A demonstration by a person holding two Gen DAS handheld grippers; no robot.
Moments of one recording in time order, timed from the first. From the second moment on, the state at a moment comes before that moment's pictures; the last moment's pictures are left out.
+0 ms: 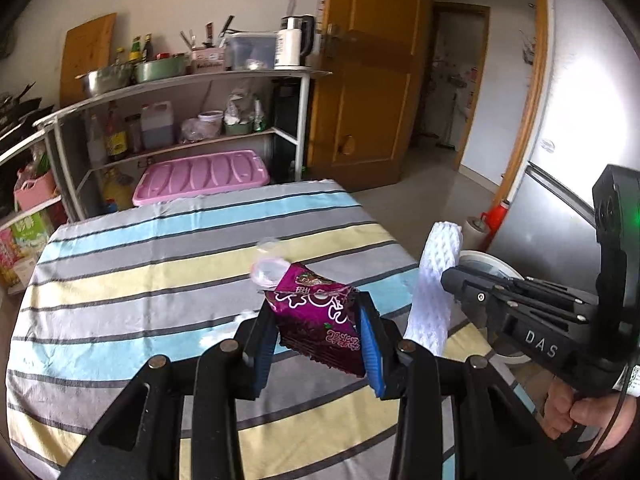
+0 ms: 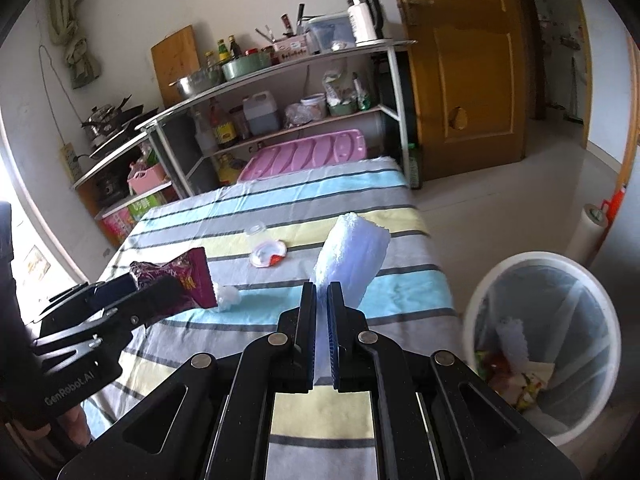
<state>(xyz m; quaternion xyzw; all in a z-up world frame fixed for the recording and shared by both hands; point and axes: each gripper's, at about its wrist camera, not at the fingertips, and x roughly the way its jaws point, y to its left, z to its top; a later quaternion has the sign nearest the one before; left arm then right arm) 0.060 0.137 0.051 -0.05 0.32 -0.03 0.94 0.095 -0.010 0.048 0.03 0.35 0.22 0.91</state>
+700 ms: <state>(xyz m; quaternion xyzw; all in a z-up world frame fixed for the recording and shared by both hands) 0.093 0.008 0.051 0.00 0.33 -0.15 0.93 0.087 -0.147 0.055 0.08 0.34 0.11 0.93</state>
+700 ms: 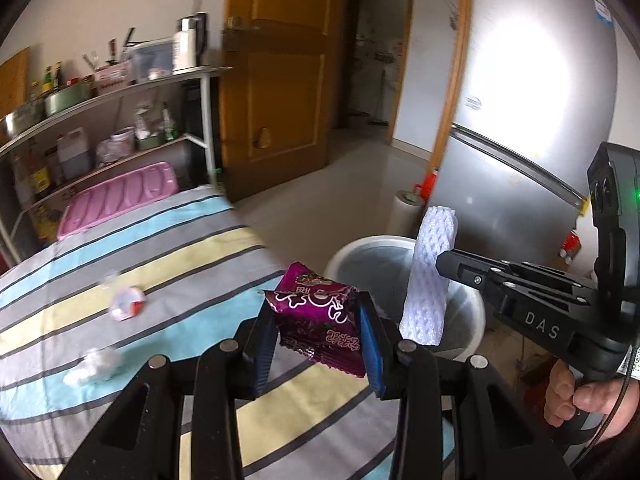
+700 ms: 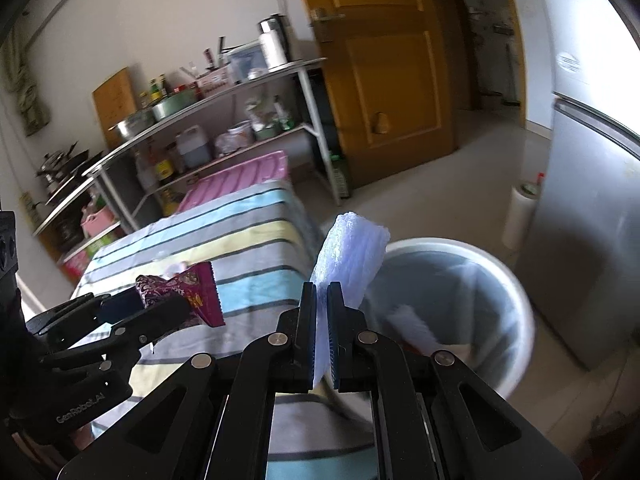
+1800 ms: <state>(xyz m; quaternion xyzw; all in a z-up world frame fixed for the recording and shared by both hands) 0.135 -0.097 -0.003 0.03 0.42 -0.21 0.88 0.120 -0.243 -0.027 0.10 0.44 0.03 0.89</state>
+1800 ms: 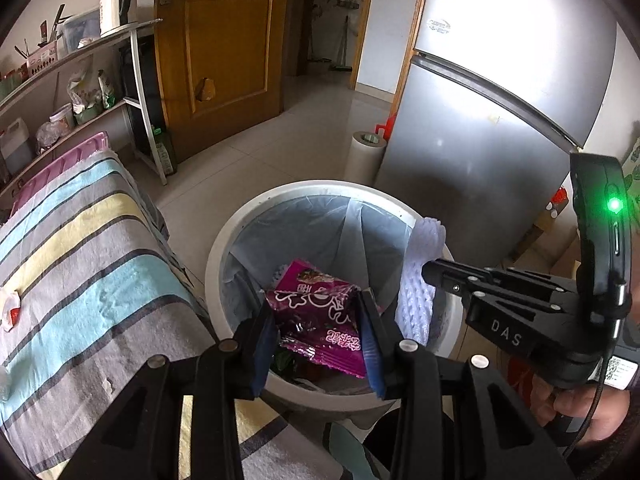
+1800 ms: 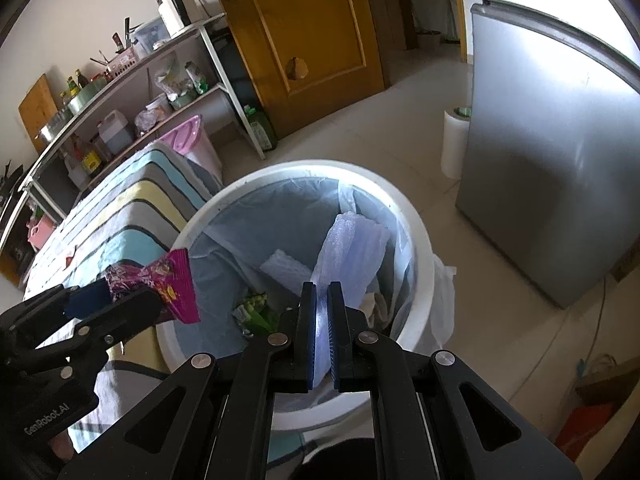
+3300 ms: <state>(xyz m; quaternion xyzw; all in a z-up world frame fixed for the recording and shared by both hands) 0.084 -0.001 0.042 -0.01 0.35 -0.13 0.93 0.083 -0.174 0.038 0.09 0.36 0.08 0.92</state>
